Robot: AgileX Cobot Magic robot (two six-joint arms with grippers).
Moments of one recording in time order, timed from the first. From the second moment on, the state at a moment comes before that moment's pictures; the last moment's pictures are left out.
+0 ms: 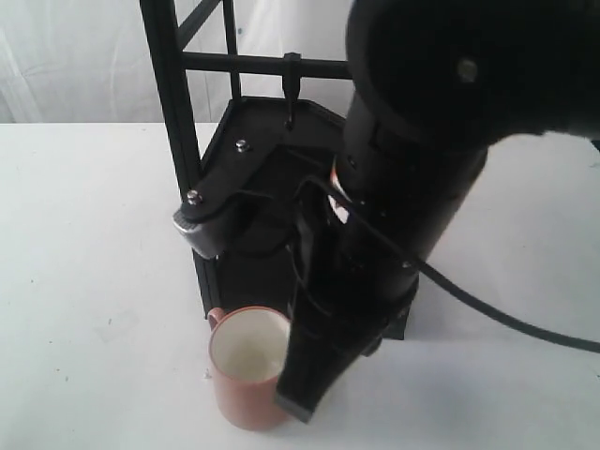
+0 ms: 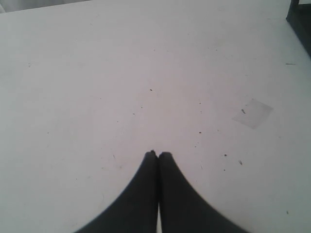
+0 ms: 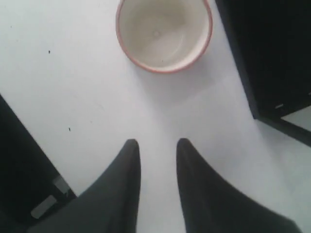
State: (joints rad) left arm 0.13 0.00 0.02 -0.06 0.43 0.16; right arm 0.98 1.48 -1.30 -0.05 1.22 -0.14
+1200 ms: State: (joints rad) left arm 0.13 0.00 0.02 -0.06 0.43 0.16; right arm -0.17 1.35 -0.82 -0.59 0.67 0.72
